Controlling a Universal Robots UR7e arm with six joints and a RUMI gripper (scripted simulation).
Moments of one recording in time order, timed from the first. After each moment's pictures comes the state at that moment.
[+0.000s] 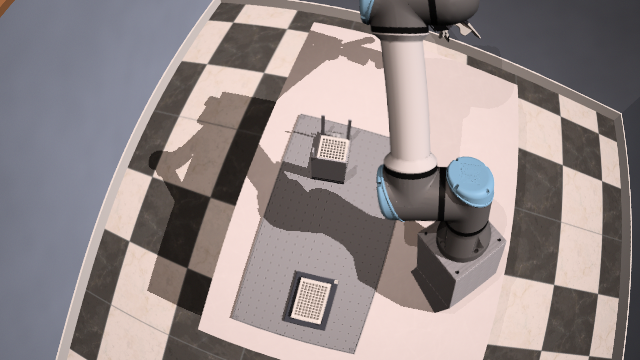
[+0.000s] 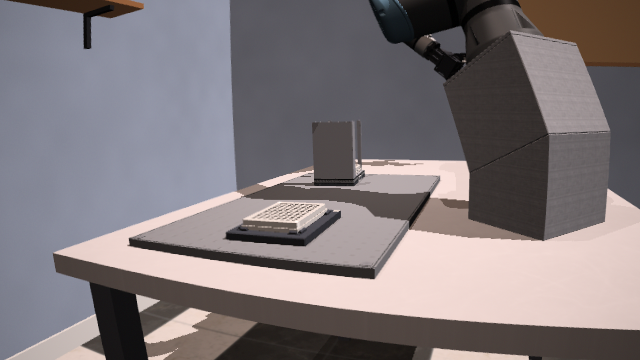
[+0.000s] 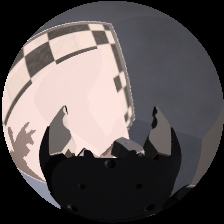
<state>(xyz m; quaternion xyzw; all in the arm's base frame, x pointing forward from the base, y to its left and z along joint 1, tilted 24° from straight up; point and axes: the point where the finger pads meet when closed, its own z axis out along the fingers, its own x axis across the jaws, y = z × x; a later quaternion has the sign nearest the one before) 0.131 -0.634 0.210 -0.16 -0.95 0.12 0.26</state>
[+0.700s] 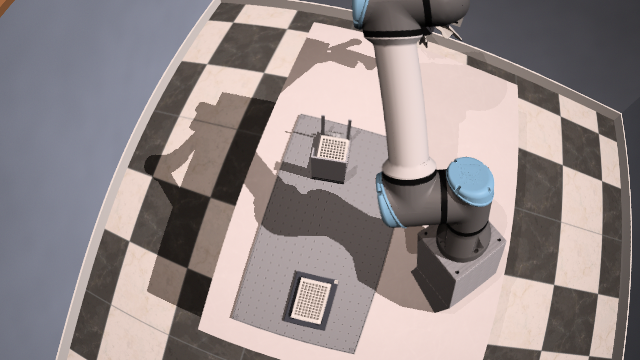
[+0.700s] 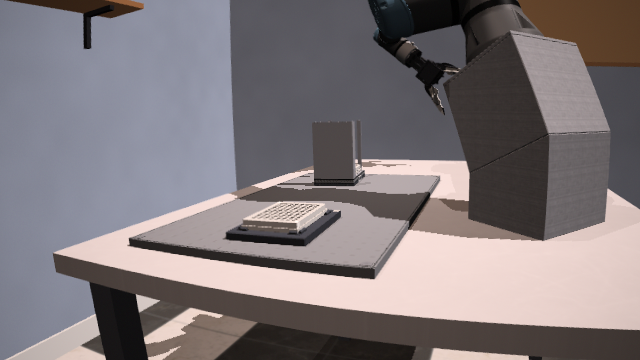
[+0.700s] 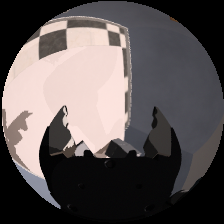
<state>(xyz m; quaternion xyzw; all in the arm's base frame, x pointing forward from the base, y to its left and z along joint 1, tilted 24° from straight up) 0.203 -0.610 0.190 -0.06 -0.96 0.12 0.25</state>
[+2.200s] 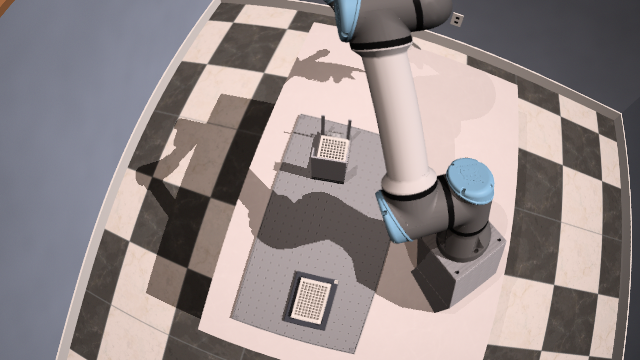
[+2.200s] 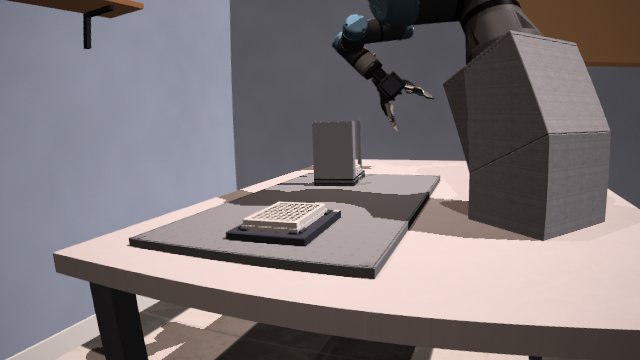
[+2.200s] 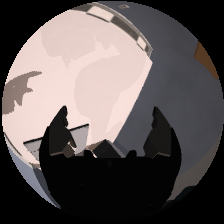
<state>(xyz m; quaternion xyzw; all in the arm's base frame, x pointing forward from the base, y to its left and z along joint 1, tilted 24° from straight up) 0.341 -0.523 0.149 0.17 -0.95 0.13 0.23</state>
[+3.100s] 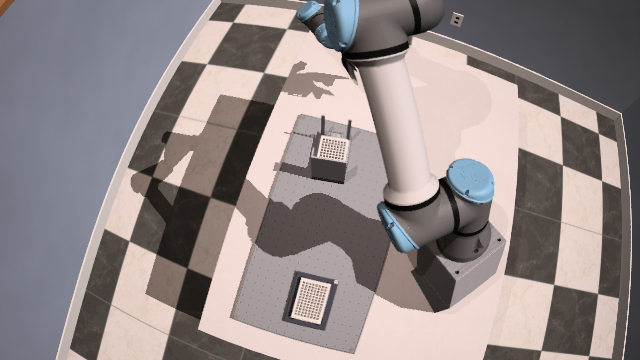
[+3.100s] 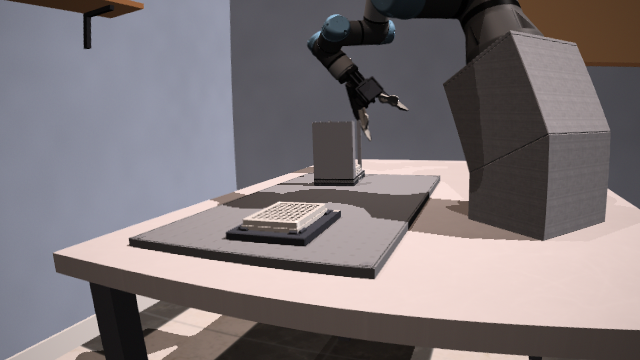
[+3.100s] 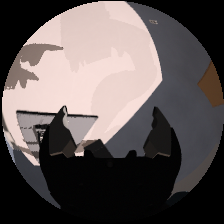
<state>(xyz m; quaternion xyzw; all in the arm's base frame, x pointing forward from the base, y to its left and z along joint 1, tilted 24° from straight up) 0.411 -0.448 0.124 0.32 -0.91 0.13 0.22</state>
